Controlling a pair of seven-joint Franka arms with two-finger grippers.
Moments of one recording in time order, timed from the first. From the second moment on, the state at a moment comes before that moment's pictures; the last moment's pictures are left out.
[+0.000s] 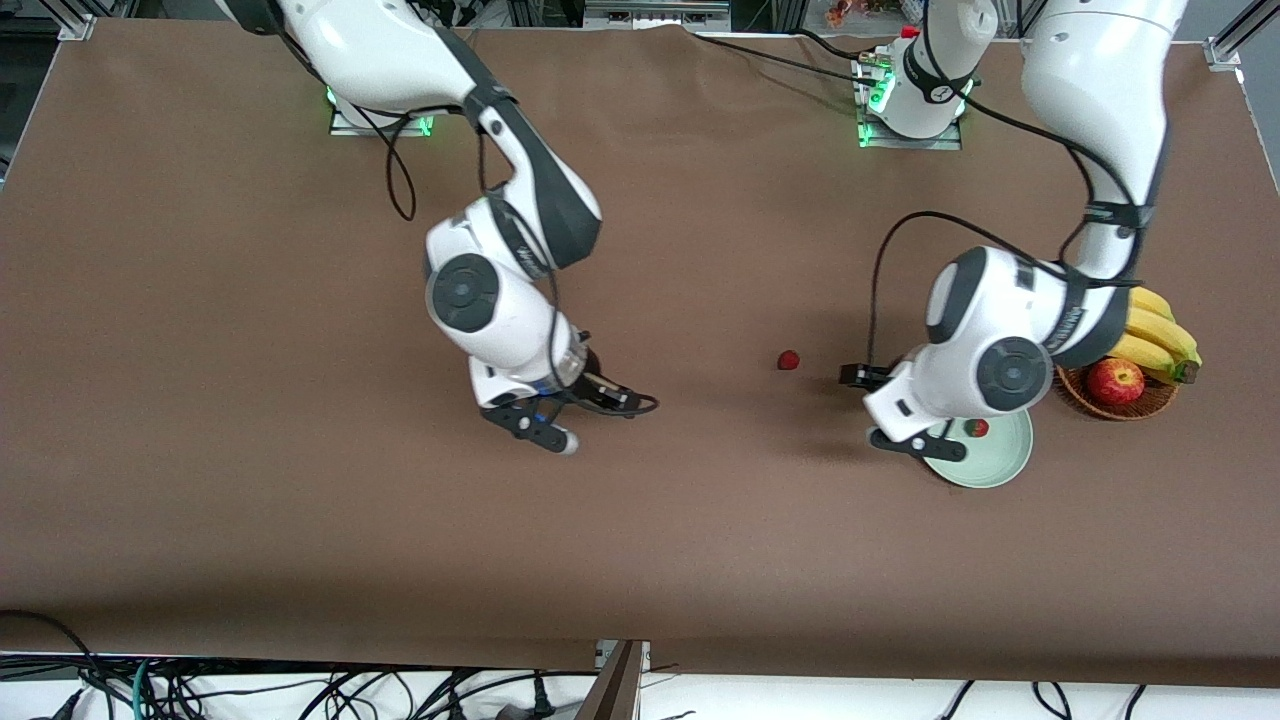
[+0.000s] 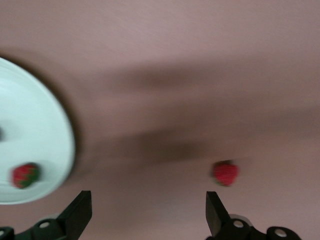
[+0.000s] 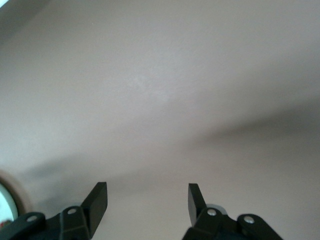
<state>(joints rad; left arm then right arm) -0.15 0.58 -0.15 -1.60 -0.01 1.93 -0.17 0.62 0.75 -0.12 -1.13 0.35 2.02 0.81</state>
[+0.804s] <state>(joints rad) -0.32 0.60 -0.16 -1.88 -0.01 2.33 -0.43 0.59 0.34 -0.39 -1.32 0.27 1.55 0.33</state>
